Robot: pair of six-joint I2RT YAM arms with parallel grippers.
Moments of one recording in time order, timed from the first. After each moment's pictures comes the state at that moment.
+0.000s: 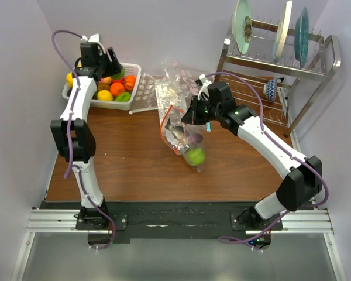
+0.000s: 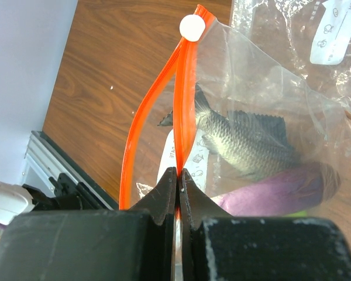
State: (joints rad) left arm 0.03 2.10 2.05 -0.46 0.10 -0.33; right arm 0.55 1.51 1.39 -0.46 -0.28 0.49
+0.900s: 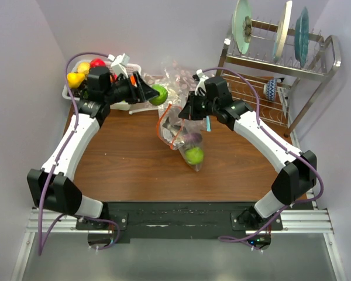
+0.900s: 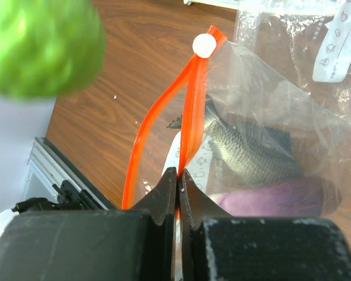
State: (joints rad) left arm -0.21 1.43 1.38 -0.26 0.60 -0.52; right arm 0.55 1.58 1.47 -0.47 -0.28 0.49
